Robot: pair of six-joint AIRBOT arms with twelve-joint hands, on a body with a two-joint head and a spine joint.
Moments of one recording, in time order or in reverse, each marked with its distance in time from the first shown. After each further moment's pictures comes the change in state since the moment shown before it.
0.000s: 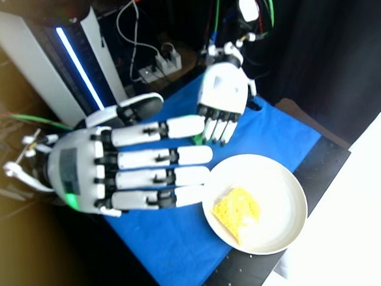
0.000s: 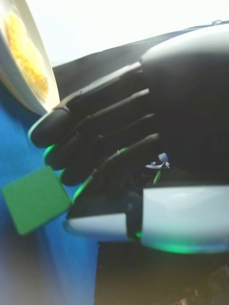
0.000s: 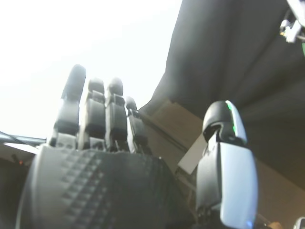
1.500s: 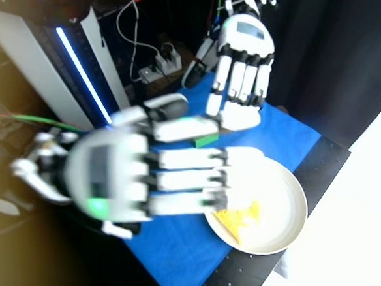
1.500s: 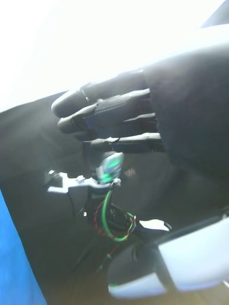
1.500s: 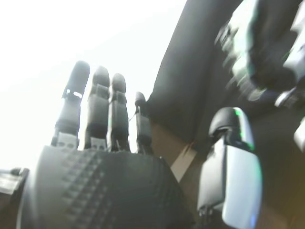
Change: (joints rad) left arm -0.026 0.198 -0.106 -0.524 -0.142 0.431; right arm 0.215 -0.099 0.250 -0.316 -0.452 0.001
